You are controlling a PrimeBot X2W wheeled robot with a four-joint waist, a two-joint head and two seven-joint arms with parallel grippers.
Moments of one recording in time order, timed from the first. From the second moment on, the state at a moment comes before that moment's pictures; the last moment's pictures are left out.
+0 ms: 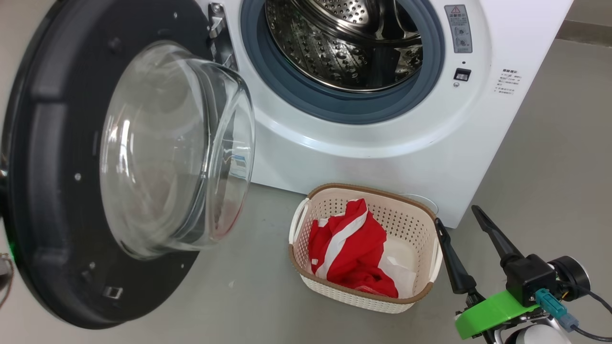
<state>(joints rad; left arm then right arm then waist) -0.54 0.21 0.51 0.33 -1.33 0.14 0.77 -0.05 -0.05 0.04 0.16 0.05 0.12 -0.23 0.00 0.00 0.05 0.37</state>
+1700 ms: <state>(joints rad) -0.40 0.03 0.30 -0.14 -1.54 0.34 0.77 -0.11 -0.05 0.01 0.18 0.07 0.12 -0.25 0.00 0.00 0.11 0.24</state>
